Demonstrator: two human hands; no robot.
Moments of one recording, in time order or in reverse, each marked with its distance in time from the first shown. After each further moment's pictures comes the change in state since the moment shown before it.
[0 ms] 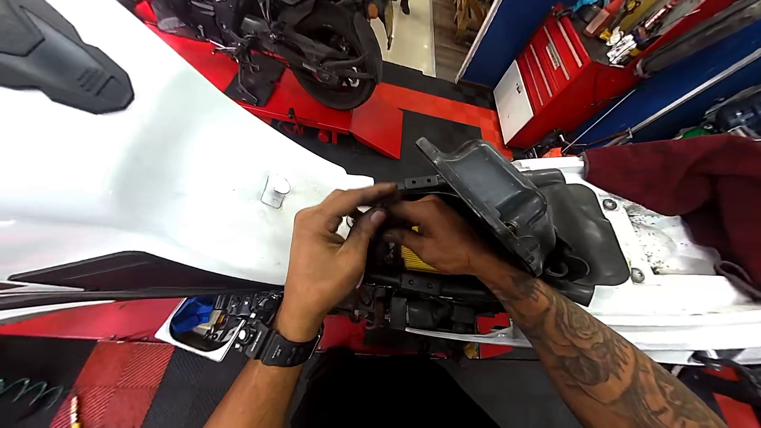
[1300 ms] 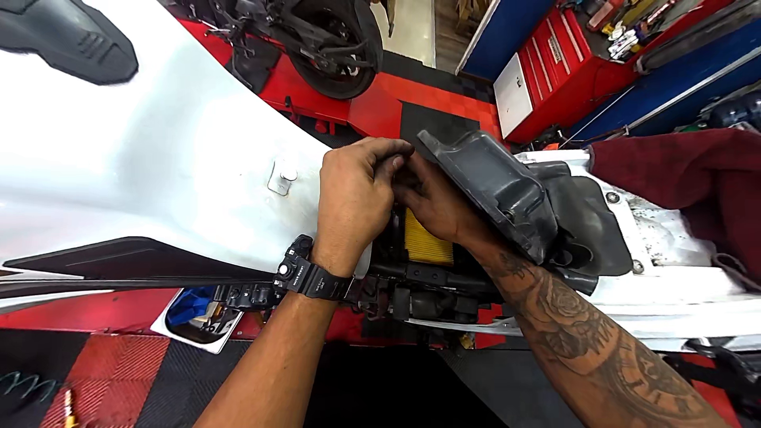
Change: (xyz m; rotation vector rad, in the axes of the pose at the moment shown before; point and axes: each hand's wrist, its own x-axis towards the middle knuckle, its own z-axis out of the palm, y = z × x) left_hand 0.051 -0.010 0.018 0.285 0.033 -0.132; right_hand 0.026 0.008 0.001 -0.122 0.160 0.337
